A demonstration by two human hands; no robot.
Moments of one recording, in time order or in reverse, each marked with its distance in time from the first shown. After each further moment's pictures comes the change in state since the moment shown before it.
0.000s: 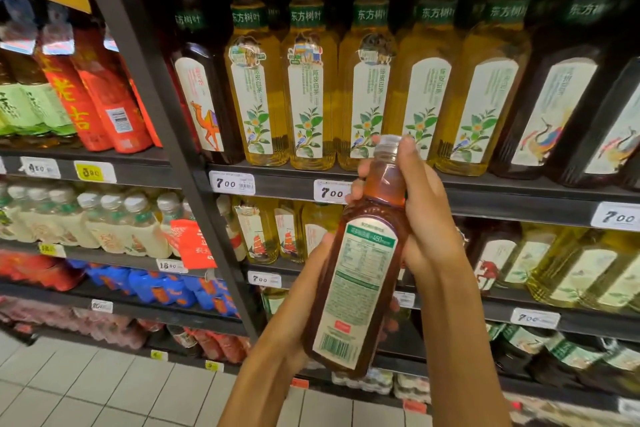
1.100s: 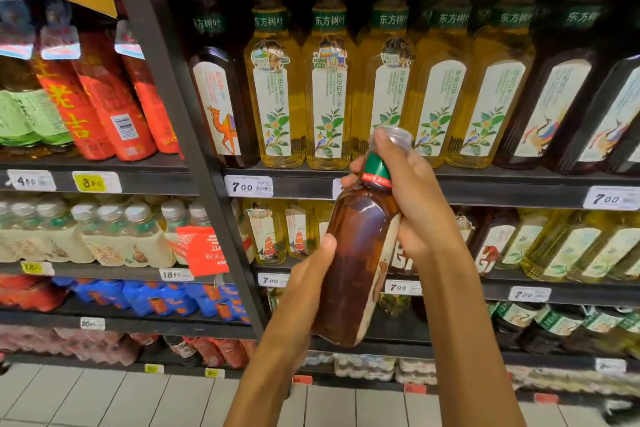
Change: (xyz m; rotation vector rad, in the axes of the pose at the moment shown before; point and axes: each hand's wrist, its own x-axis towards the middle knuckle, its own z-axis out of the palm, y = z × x) left_hand -0.048 0.032 -0.034 0.098 -0.075 0.102; right_hand 0.014 0.018 0.049 -0.202 0.200 0.047
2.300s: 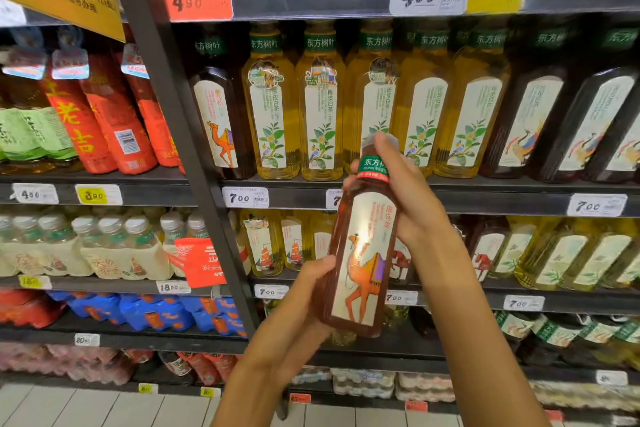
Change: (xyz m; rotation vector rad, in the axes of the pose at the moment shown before) left_hand -0.004 -0.001 0.000 -0.235 -0.257 -0.099; right_hand 0.013 -0.008 -0.009 0.170 -0.023 0.097
